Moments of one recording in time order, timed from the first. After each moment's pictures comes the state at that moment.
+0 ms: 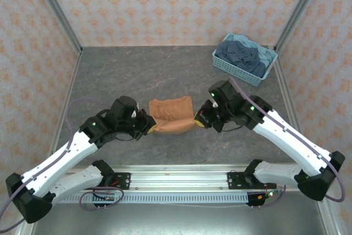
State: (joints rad) left arm -0.61 0.93 0.86 -0.73 0.26 -1.41; right arm 0.76 1.17 1.25 -1.02 -0.29 1.38
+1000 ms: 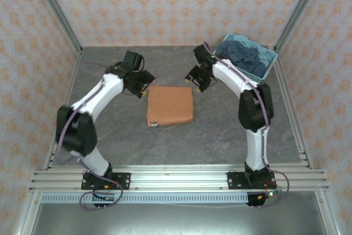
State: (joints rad) left arm -0.29 1.58 1.32 -0.75 0.16 -1.19; right arm 0.43 2.00 1.73 -0.91 -0.21 1.05
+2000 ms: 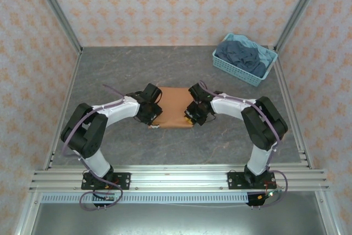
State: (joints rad) left arm -0.48 1.67 0.97 -0.55 0.01 -1.34; right arm 0.61 1.79 1.06 -0.50 -0.29 1.31
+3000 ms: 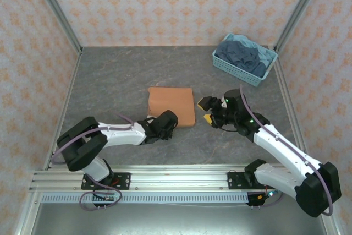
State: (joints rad) left arm -0.87 1.59 0.69 -0.02 -0.27 -2.10; right arm 0.52 0.99 0.69 -0.34 -0.33 1.36
